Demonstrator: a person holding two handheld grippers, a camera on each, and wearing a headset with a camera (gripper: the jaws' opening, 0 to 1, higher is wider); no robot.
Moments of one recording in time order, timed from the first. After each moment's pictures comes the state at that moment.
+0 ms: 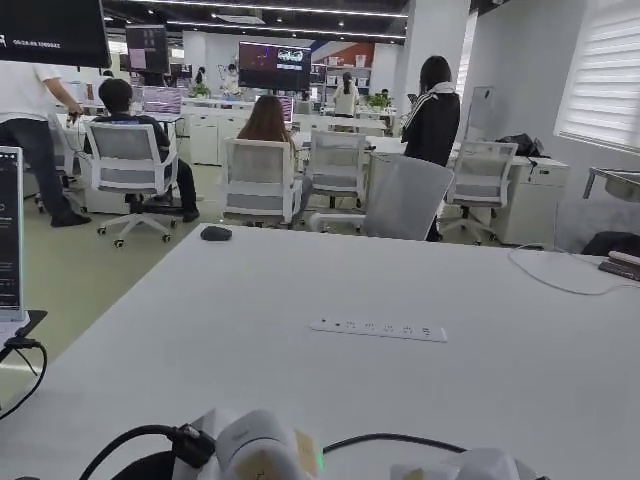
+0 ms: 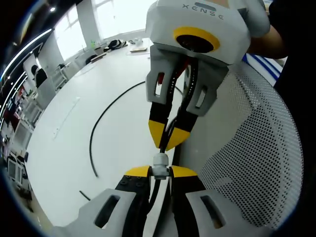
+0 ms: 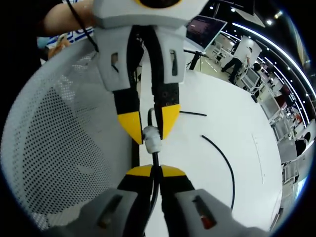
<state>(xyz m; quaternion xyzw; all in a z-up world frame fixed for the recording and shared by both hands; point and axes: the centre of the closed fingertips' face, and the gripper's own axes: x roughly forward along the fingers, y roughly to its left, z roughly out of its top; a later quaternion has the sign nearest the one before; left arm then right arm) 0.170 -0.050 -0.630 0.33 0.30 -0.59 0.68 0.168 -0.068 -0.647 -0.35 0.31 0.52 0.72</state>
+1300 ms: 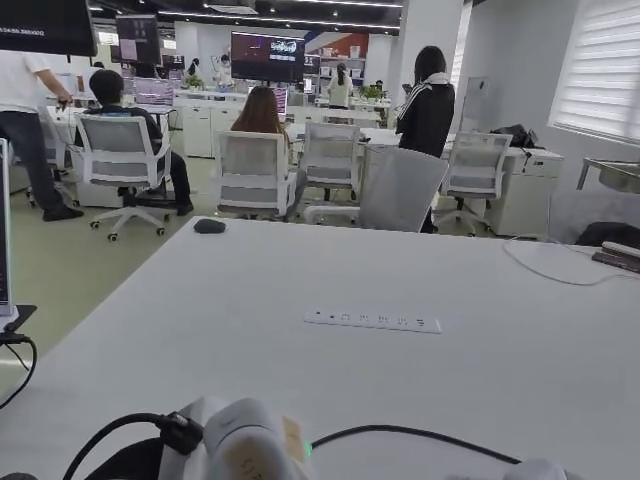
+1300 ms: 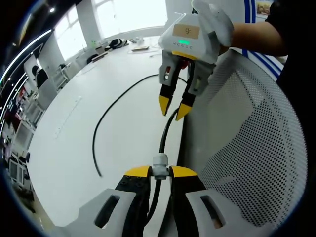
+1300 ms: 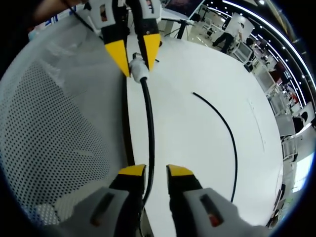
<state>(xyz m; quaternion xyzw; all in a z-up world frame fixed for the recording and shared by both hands) 0.181 -0.047 -0.634 0.33 0.30 -0.58 0.68 0.172 -0.136 -0.680 -0.37 0.40 0.45 0.71</state>
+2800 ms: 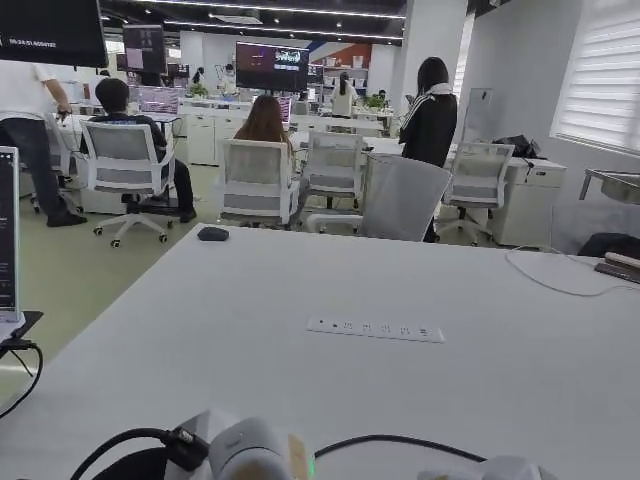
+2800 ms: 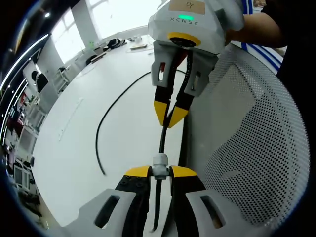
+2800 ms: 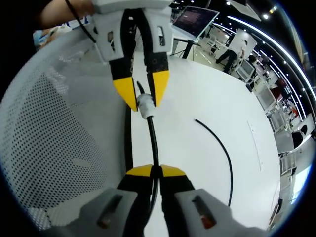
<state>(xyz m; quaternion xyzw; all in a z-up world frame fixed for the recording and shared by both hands) 0.181 -0.040 -0.633 0.36 0.29 -0.58 0.67 0.178 -0.099 -0.663 -0.37 0.34 0.48 0.72</state>
